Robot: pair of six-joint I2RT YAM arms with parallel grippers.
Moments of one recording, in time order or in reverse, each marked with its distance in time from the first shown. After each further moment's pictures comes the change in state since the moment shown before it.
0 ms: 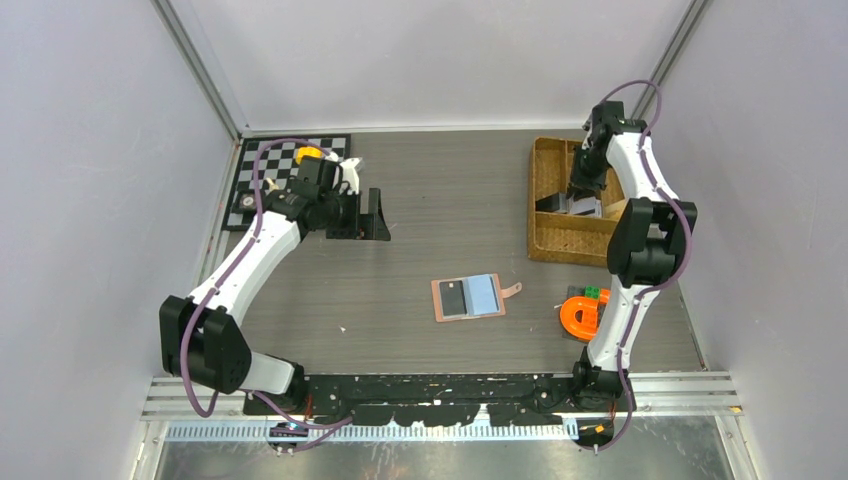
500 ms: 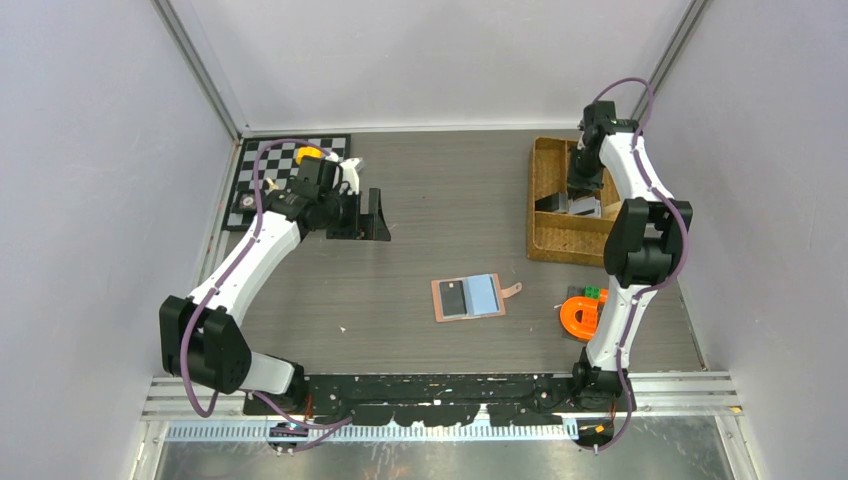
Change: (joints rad) left arm 0.000 0.000 0.000 -0.002 0.005 0.000; right arm 0.039 0.000 -0.003 0.011 0.092 -0.008
